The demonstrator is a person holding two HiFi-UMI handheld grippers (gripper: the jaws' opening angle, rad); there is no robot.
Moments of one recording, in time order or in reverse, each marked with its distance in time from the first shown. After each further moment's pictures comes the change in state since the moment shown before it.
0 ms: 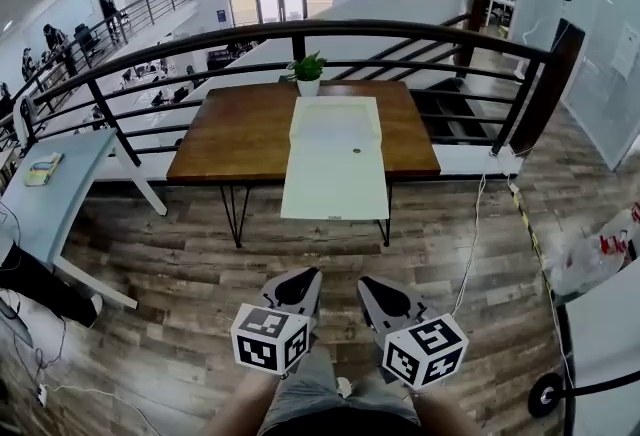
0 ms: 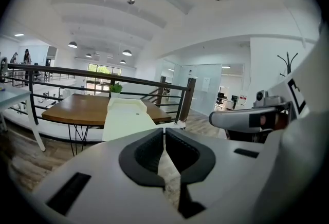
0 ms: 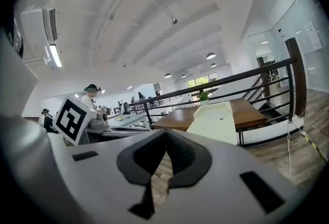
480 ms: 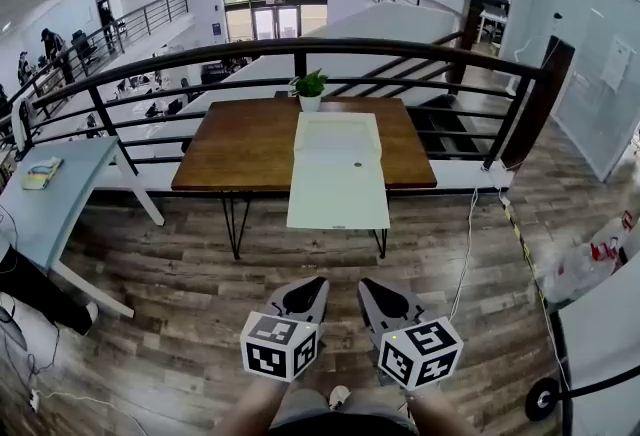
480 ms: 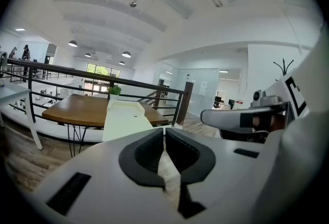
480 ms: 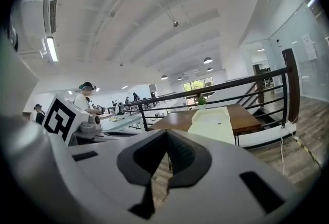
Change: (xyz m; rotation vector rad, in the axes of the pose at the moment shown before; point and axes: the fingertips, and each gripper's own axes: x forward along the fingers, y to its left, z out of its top) left arm -0.032 -0.006 0.009 -0.027 -0.025 -0.033; right arm -0.001 0.030 0.015 -0.022 -0.016 -0.080
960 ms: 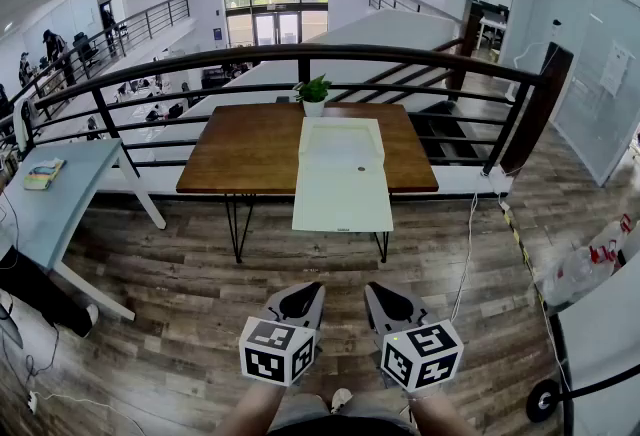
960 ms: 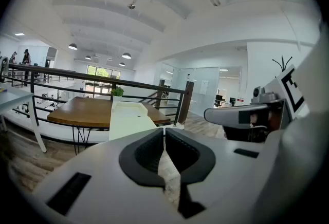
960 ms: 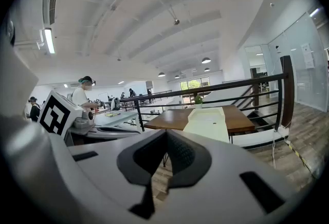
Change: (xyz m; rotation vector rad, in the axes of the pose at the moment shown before) left arm -0.023 0.009 -0.004 0.024 0.004 0.014; right arm -0.008 0.007 -0.004 -0.035 0.029 -0.061
